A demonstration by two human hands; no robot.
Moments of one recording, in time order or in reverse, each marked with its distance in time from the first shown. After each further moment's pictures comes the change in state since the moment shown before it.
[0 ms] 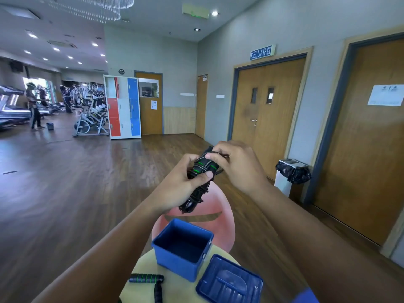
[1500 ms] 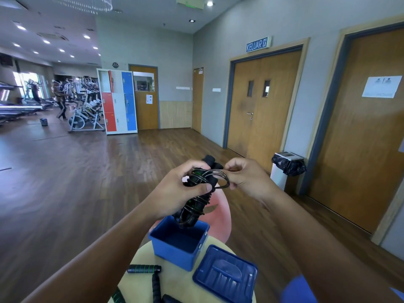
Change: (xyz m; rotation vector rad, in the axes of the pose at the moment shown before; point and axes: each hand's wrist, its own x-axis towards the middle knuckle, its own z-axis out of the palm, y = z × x) left_hand -0.028 0.002 0.012 0.045 -0.095 0.099; right_hand -0.046 0.013 -0.018 0.592 -0.206 0.580
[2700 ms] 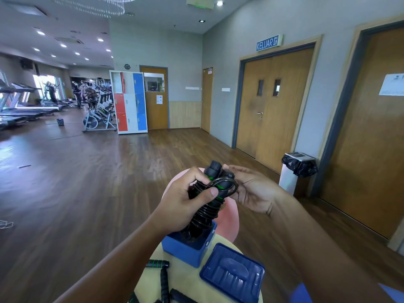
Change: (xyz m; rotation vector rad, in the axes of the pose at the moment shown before) left_hand -0.034 0.005 0.021 -0.023 0.167 0.219; right_hand -0.013 0.001 0.010 0.696 -0.322 0.313
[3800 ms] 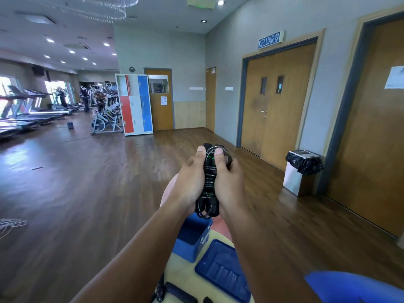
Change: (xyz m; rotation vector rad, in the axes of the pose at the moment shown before) left_hand 0.040 0.024 0.072 -0.183 0.260 -0.657; right_hand -0.015 0.023 0.032 -0.137 0.658 -0.402
